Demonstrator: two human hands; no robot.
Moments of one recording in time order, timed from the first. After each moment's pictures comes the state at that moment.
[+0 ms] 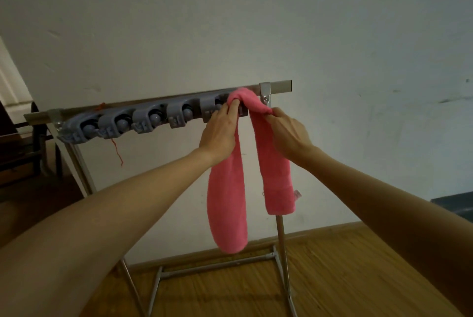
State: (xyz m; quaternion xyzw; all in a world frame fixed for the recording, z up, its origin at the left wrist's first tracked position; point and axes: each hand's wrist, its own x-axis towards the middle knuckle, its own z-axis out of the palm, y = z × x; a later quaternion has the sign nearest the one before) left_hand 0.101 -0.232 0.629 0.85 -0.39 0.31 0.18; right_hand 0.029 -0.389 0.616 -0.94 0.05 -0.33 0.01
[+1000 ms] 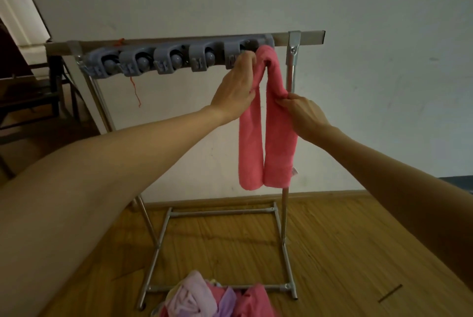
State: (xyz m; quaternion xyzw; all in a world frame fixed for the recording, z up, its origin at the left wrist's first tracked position) left_hand 0.089 -0.208 0.611 0.80 -0.43 0.32 0.26; right_hand 0.021 -0.380 0.565 -0.97 -0.02 -0.25 0.00
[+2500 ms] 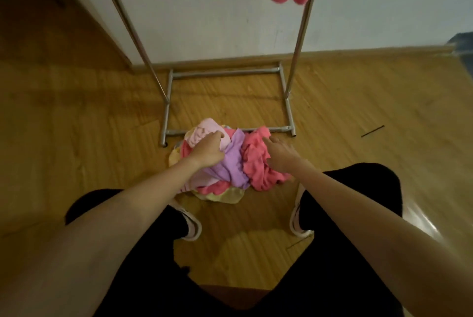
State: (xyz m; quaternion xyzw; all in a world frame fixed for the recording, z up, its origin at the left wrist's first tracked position) left_hand -0.120 0.018 0.212 0.92 -0.21 -0.25 0.22; right_hand -0.207 -0.188 0.193 -0.97 0.07 0.21 0.13
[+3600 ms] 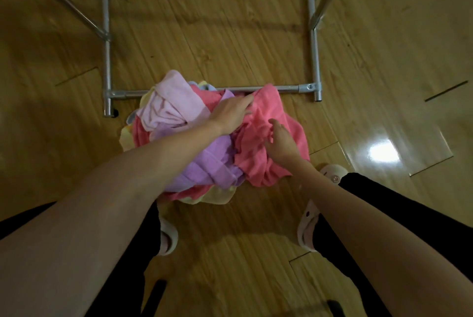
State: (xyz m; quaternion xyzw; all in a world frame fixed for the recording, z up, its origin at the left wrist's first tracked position) left_hand 0.020 -0.124 -0.060 0.88 -0.33 -0.27 0.22; right_hand -0.109 -0.242 -0.070 -0.87 0.25 0.19 0.38
